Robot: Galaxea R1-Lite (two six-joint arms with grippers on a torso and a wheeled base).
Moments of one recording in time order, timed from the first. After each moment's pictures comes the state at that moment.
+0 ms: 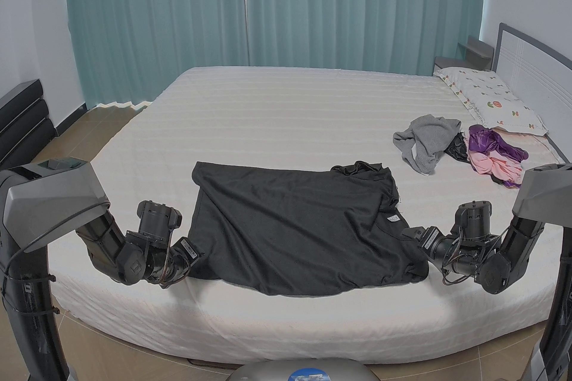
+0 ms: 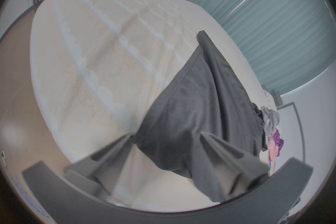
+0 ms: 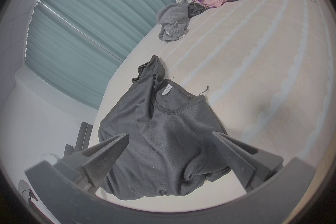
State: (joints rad) left arm -0.23 2.23 -0.77 -0.58 0.06 -0.95; right arm 0.20 2.22 -0.53 -1.08 0.04 0.86
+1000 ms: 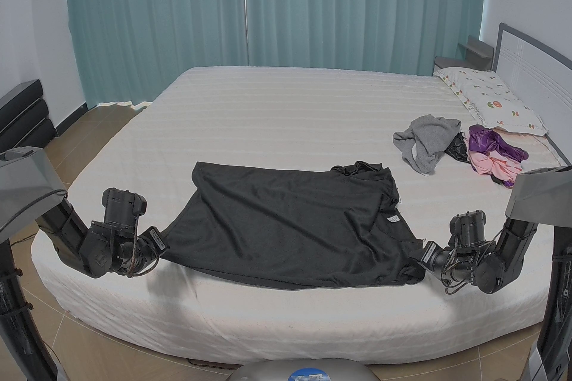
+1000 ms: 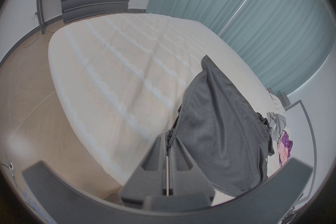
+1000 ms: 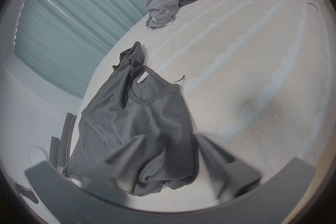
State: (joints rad) left arm -0.13 2.06 -0.67 -0.55 0.14 -0.79; right arm 0.17 2.29 -0.56 -0.98 0.04 0.78
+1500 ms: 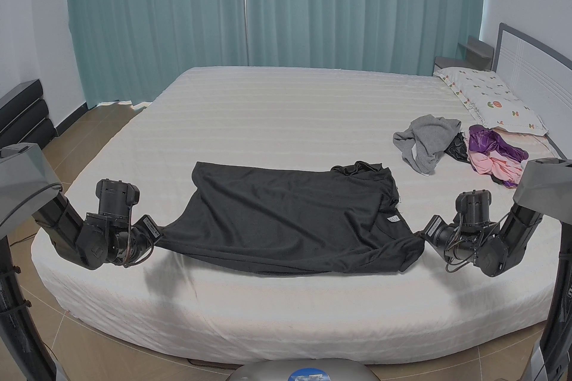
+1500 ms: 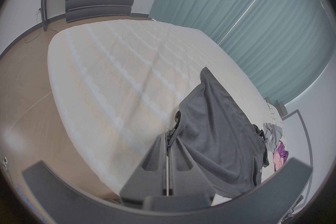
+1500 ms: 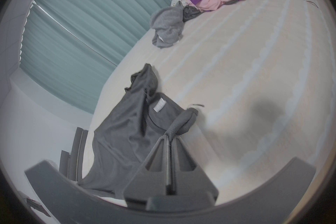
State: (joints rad) left arm -0.09 2.06 -0.72 -0.57 0.14 -0.81; right arm 0.14 2.25 -0.67 -0.96 0.04 0.84
